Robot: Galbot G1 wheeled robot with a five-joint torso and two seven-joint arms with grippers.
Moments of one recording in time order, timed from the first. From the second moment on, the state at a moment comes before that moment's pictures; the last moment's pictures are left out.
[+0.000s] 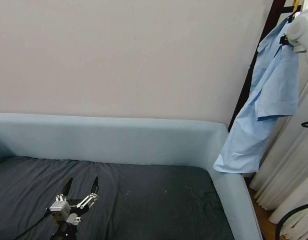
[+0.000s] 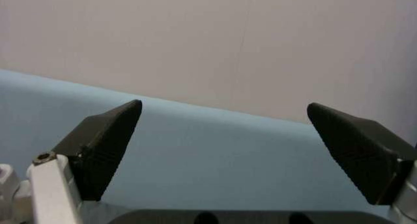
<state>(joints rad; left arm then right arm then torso) 1.70 -1.05 -0.50 -2.11 -0.50 -0.47 -0.22 0.76 0.95 -0.66 0.79 1.25 -0.73 0.65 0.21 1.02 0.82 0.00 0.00</state>
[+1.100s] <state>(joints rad) 1.76 -1.04 -0.55 -2.15 -0.50 -0.51 -0.22 0.72 1.00 -0.56 0.70 1.30 -0.73 0.69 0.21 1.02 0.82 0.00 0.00</state>
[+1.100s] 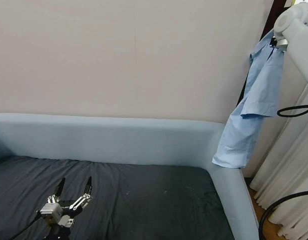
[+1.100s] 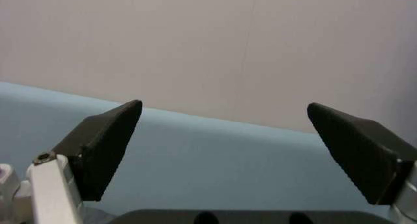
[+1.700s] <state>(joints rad) 1.76 -1.09 -0.54 -2.15 -0.51 -0.50 -0.15 0.43 0.73 -0.42 1.38 1.27 -0.38 0.46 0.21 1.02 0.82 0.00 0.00</state>
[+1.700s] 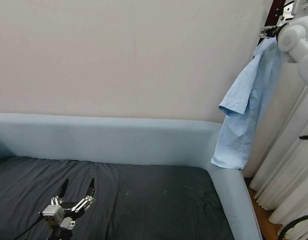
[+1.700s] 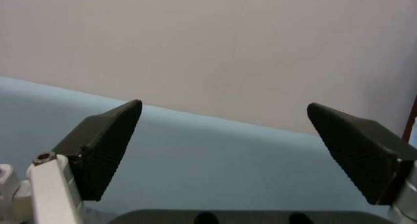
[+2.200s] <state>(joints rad) 1.79 -1.20 -0.46 -2.15 -0.46 -0.49 -0.18 -0.48 0.69 -0.10 1.97 0.98 -0.13 0.42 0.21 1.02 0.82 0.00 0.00</state>
